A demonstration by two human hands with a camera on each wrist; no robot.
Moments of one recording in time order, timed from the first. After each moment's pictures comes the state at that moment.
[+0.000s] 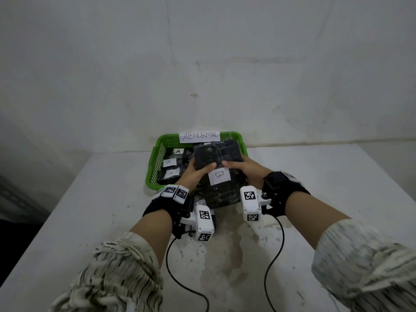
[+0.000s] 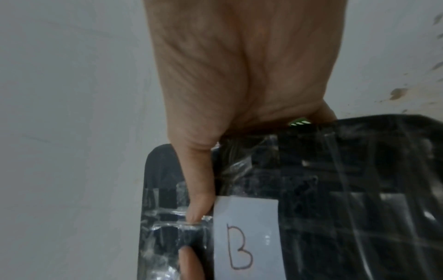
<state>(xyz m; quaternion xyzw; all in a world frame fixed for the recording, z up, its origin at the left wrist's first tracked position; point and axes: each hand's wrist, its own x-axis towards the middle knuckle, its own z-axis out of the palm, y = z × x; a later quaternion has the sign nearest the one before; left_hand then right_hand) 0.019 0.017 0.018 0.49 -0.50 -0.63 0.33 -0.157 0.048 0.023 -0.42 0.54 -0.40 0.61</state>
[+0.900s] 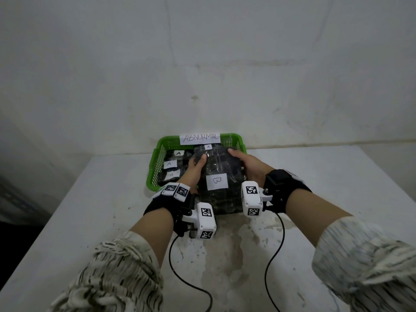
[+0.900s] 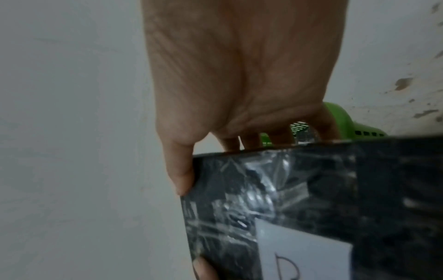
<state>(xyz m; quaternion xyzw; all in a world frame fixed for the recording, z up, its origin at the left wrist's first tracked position) 0.014 0.013 0.024 0.52 -0.45 -0.64 0.33 -0.156 0.046 0.036 -0.32 0.54 -0.44 0.64</state>
